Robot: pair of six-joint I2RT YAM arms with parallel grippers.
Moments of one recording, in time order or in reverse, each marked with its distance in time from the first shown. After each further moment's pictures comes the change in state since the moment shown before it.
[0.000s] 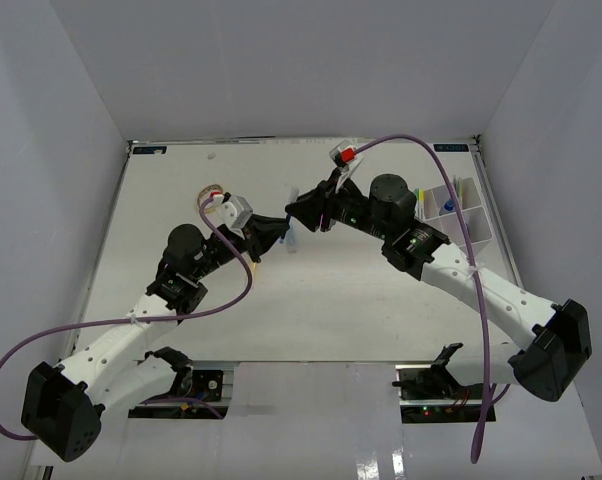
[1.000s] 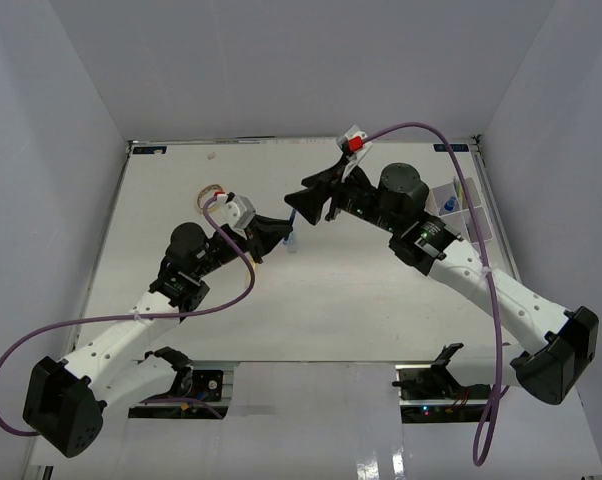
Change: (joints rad) left arm 0.000 0.028 0.000 0.026 0.041 -0.006; right arm 0.000 -0.021 0.103 -0.074 0.023 -0.065
